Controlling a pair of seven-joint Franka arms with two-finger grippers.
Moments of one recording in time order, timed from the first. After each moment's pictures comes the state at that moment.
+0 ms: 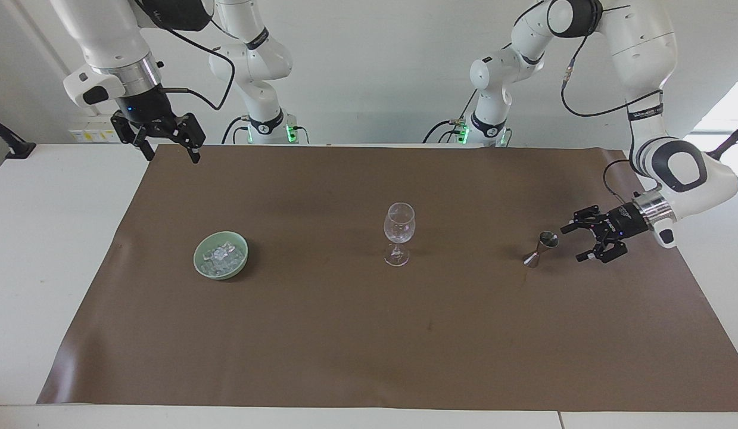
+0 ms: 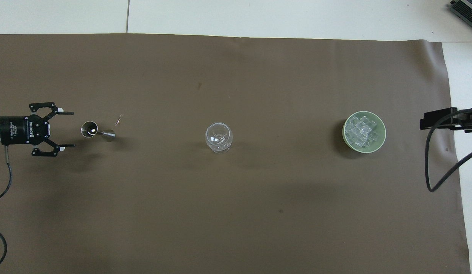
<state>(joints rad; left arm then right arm) 0.38 0.35 -0.02 -1.90 -0.93 1.79 -0.63 0.06 -0.08 -0.10 -1.65 -0.01 1.64 0.04</state>
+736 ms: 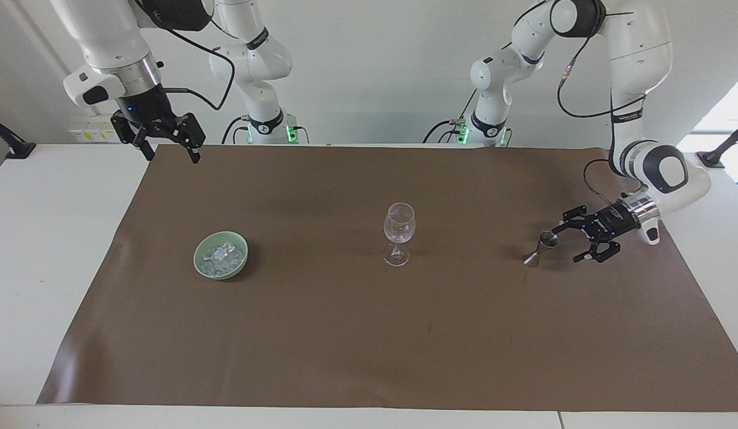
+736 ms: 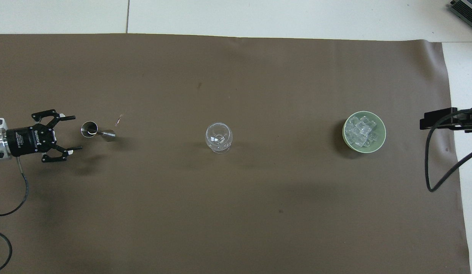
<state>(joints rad) 0.42 0.35 -0.02 -2.02 -1.13 1.82 -0.65 0.06 -0.08 -0.10 -1.65 -0.01 1.64 0.04</state>
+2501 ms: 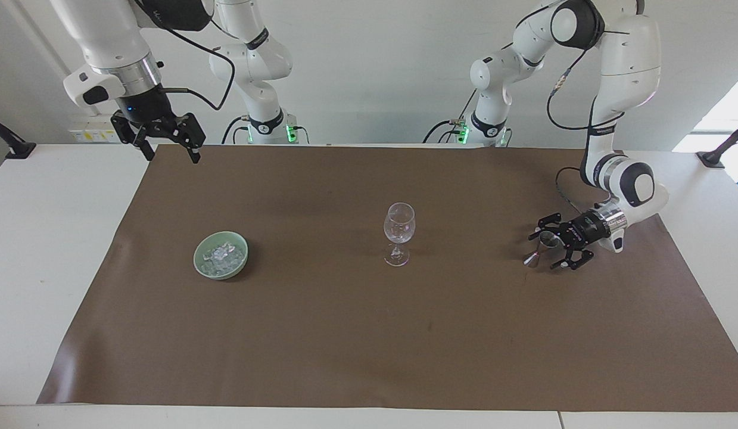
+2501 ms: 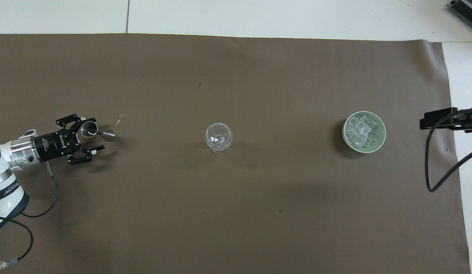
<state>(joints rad) 0.40 0.42 -0.04 -2.10 -1.35 1.80 -0.64 0.06 -0.08 -0.10 -1.65 -0.01 1.64 0.04</state>
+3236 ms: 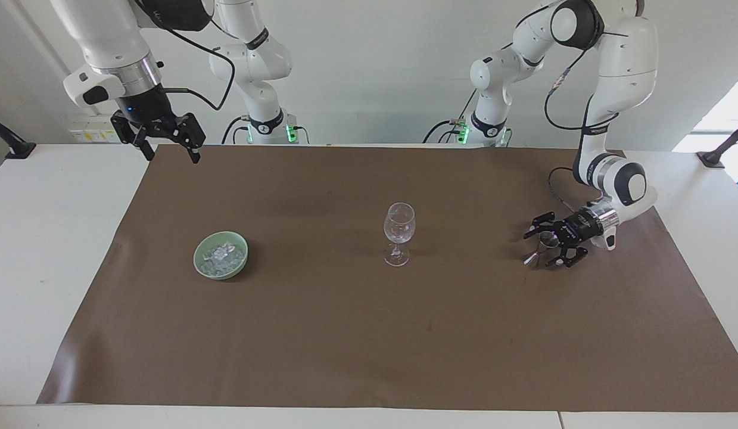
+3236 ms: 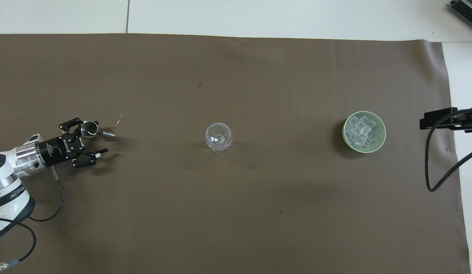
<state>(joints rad) 0.40 0.42 -0.04 -2.15 -1.41 1.79 -0.56 0.06 -0.08 -0.10 -1.65 -0.01 1.64 0.04</state>
